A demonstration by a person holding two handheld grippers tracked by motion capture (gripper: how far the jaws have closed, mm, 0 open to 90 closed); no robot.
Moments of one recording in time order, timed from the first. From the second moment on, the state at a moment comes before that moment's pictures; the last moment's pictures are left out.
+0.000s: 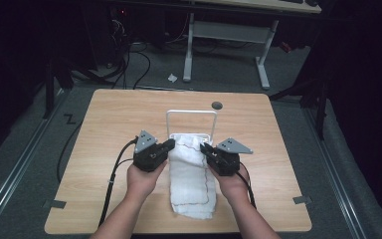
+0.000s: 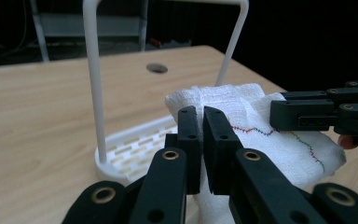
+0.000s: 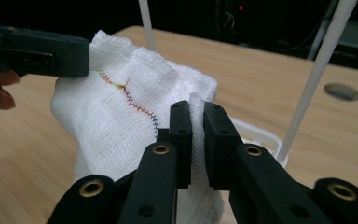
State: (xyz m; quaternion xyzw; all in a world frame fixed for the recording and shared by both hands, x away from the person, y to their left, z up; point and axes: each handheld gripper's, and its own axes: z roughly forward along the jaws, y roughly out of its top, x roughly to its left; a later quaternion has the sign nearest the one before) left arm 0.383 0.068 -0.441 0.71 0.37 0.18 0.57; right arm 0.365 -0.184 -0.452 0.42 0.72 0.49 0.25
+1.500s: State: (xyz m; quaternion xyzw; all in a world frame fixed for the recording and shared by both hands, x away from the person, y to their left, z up) left arm 0.413 0.063 -0.306 0.64 0.32 0.30 0.63; right arm 0.397 -0.177 -0.310 0.37 0.65 0.57 0.35
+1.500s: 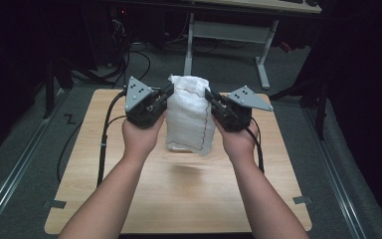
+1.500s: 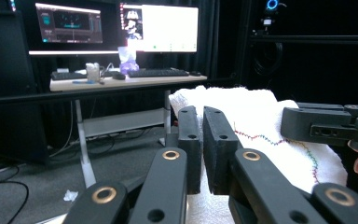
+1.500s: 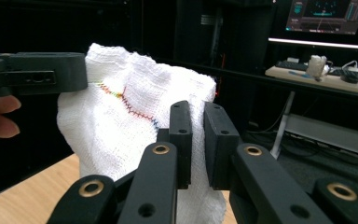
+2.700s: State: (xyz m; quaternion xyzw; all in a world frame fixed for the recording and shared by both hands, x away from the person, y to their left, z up) left arm 0.519 0.050 -0.367 0.69 0.42 0.26 0.52; right arm 0.516 -0.176 -0.358 0.44 0.69 0.47 0.33
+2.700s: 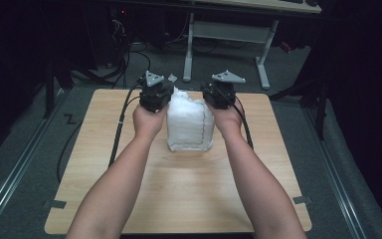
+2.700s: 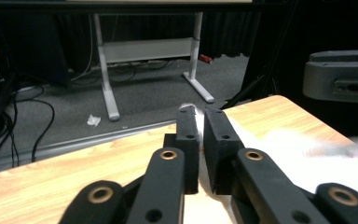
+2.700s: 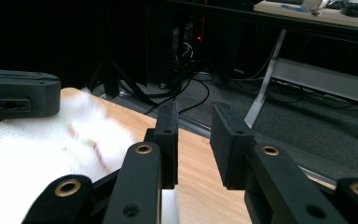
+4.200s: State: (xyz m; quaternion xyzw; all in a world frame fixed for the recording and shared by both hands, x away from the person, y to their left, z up) left arm 0.398 0.088 -0.464 0.72 0.38 0.21 0.54; right arm 0.385 -0.212 -0.433 0.39 0.72 0.47 0.33
